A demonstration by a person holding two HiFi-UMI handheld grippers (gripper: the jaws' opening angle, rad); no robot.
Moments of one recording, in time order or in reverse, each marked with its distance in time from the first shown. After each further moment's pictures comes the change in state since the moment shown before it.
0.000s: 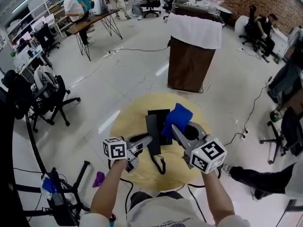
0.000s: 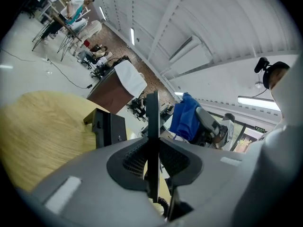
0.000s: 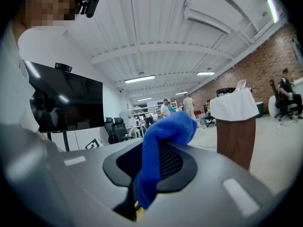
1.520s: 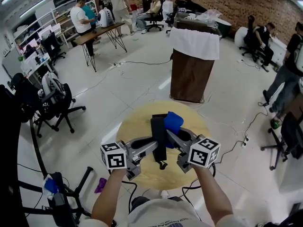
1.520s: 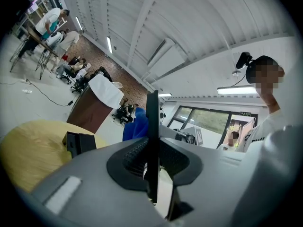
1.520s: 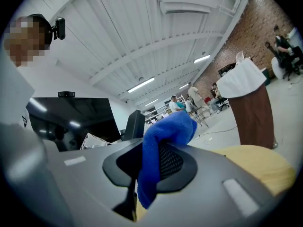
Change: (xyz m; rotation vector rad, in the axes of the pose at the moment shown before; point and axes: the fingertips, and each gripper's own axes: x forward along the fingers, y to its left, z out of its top) left arm -0.028 -0.128 0.028 0.201 -0.057 -0.132; right arm 0.001 0.042 -0.006 0.267 -0.023 0.170
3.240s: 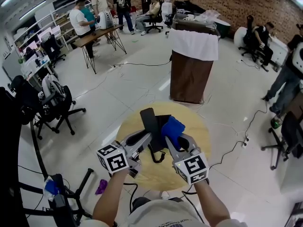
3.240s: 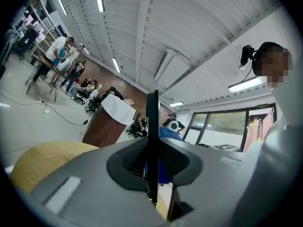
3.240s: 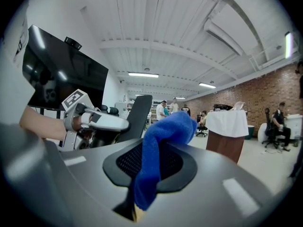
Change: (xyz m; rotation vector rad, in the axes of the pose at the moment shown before) left arm -0.009 0.014 0.038 0.097 -0.161 0.205; right arm -0.015 0.010 -0.010 -0.487 0.052 -0.289
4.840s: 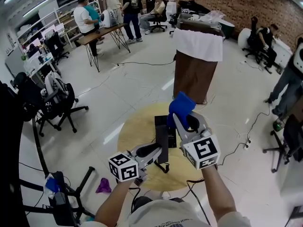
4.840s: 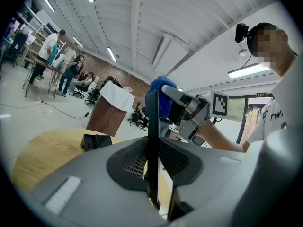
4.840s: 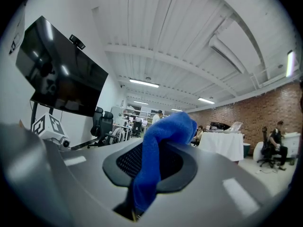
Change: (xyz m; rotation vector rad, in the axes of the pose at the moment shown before) left arm -0.003 -0.010 -0.068 0.053 0.163 0.007; right arm 0.018 -0.041 0.084 -0.115 -0.119 -0.053
